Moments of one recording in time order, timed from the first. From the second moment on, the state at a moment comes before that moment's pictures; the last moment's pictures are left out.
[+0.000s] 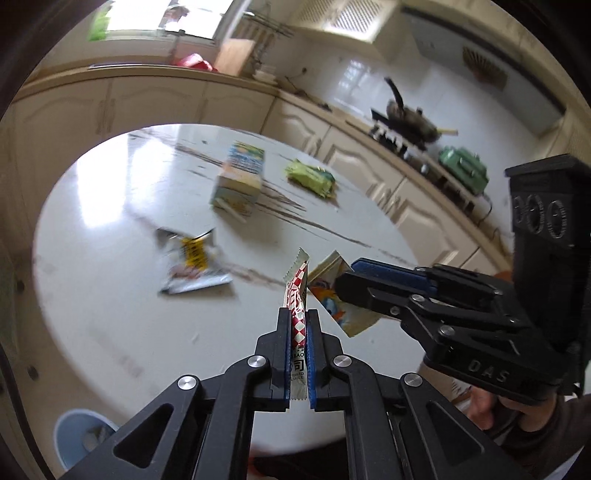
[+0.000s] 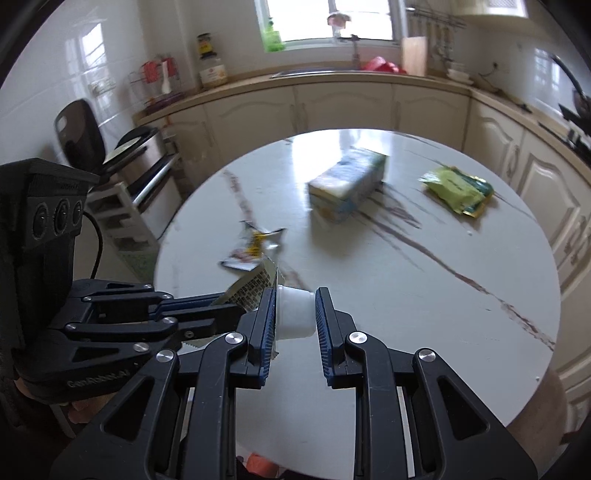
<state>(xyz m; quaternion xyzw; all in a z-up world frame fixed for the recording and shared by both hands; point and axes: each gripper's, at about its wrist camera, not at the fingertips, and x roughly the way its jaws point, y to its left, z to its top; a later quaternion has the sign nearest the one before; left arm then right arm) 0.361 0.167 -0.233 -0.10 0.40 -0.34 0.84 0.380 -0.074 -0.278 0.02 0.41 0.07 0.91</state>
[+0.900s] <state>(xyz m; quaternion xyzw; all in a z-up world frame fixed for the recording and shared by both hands) 0.288 0.473 -0.466 -0.34 0.51 -0.06 0.79 0.431 0.221 -0.450 -0.11 0.51 0.28 0.80</state>
